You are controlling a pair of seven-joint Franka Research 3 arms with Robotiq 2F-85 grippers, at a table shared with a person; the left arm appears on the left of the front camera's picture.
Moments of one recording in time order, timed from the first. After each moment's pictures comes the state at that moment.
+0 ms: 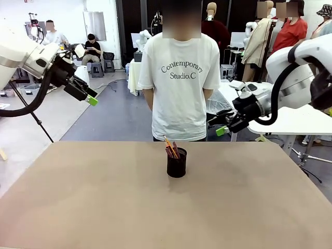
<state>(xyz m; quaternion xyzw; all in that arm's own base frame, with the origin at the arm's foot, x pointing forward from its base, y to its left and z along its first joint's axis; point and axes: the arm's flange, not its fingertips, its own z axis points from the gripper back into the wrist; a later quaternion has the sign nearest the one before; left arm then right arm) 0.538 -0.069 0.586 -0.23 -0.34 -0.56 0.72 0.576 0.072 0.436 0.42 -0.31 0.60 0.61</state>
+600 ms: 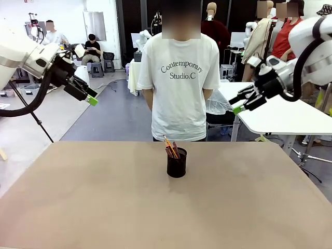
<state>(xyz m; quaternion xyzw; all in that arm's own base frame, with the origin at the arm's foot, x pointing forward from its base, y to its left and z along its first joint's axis) 0.538 -0.069 0.586 -0.23 -0.34 -0.56 0.72 0.584 0.017 0.530 0.31 -0.34 0.57 0.68</state>
